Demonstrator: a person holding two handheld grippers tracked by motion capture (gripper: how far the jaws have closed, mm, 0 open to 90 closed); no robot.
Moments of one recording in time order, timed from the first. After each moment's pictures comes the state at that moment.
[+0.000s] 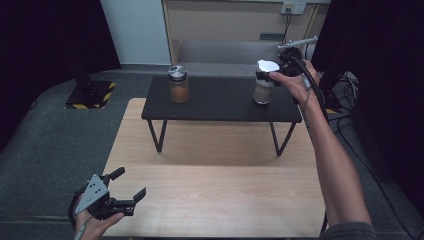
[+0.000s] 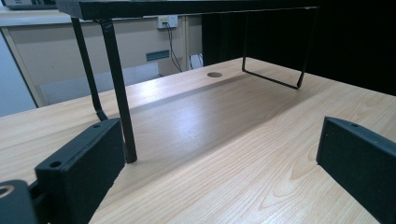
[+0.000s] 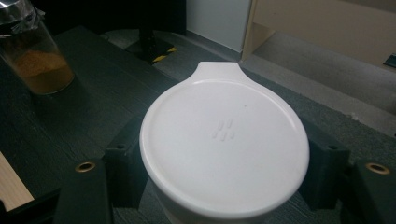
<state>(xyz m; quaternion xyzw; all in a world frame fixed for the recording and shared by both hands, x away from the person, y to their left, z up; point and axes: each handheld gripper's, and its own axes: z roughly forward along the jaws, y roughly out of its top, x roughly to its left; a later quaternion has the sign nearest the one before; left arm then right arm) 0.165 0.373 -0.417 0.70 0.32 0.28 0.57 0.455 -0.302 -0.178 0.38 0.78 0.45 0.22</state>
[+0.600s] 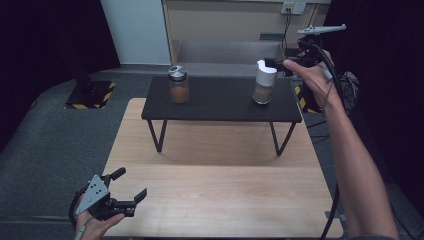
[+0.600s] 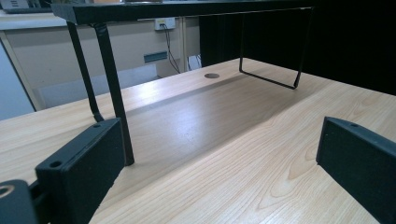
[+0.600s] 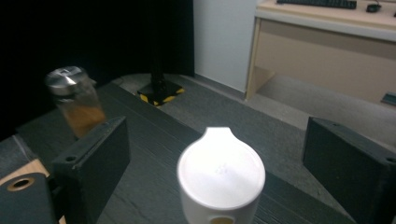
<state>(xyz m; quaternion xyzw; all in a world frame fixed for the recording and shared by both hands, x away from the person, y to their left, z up) 0.164 0.372 -0.416 0.71 0.31 0.28 0.57 0.416 -0.334 -0.151 0.36 0.73 0.53 0.24</state>
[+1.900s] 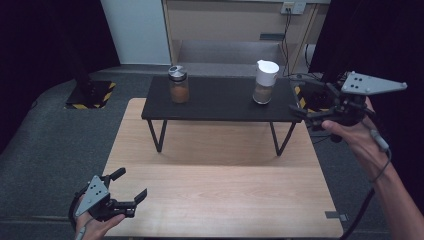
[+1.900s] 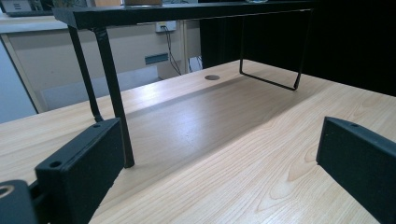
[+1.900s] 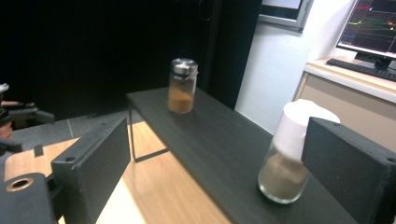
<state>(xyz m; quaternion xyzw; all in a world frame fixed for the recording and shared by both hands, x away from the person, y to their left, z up) 0.162 0.370 -0.415 0.70 0.31 0.29 0.57 0.285 -0.397 -0.208 0.21 0.73 0.60 0.25</state>
